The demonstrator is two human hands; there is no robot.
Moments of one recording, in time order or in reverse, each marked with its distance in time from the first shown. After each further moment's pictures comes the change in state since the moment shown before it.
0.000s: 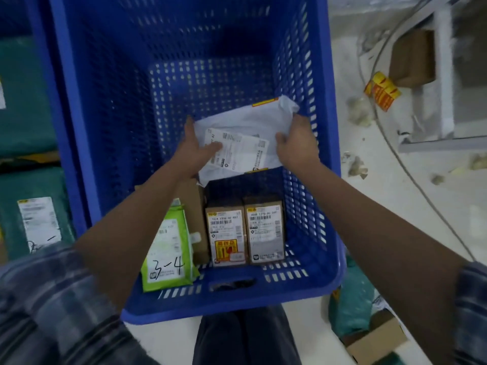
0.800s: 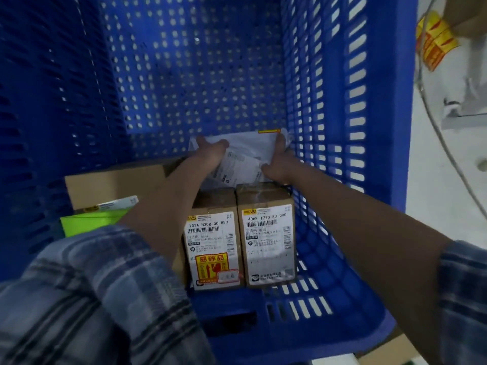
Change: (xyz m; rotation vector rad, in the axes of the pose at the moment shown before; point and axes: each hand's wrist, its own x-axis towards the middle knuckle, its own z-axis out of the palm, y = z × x) left_hand 0.106 -0.095 0.096 0.157 0.031 -0.459; right_hand 0.039 0.110 0.143 -0.094 -0.668 0.292
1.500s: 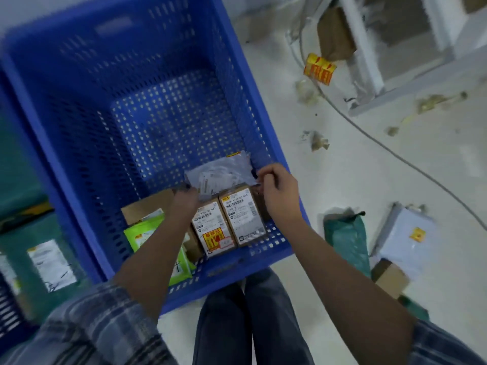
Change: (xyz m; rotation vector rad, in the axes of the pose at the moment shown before) left_hand -0.197 -0.021 -0.047 0.138 0.102 0.191; right_hand -0.267 0.005 -0.020 0.895 0.703 -0.310
